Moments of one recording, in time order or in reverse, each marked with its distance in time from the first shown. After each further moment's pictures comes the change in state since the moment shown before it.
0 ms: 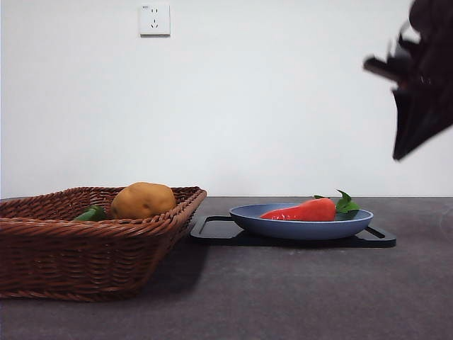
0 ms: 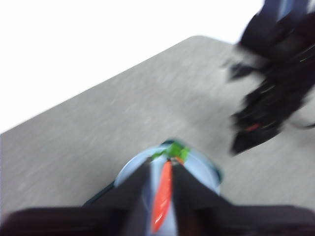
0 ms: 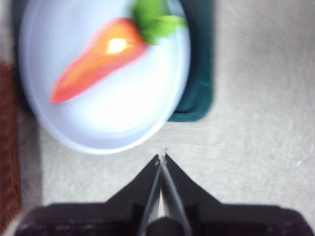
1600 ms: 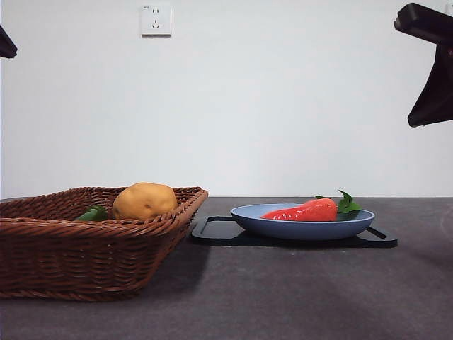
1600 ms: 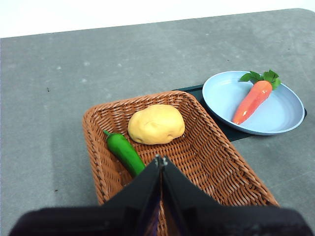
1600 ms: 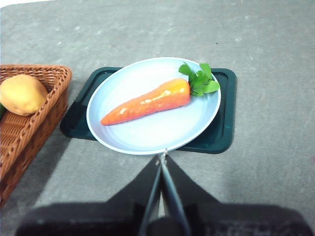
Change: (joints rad) left arm 0.328 -0.752 -0.723 -0.041 0.055 -0.174; right arm 0.453 -0.843 -0.821 0.698 0.553 0.108
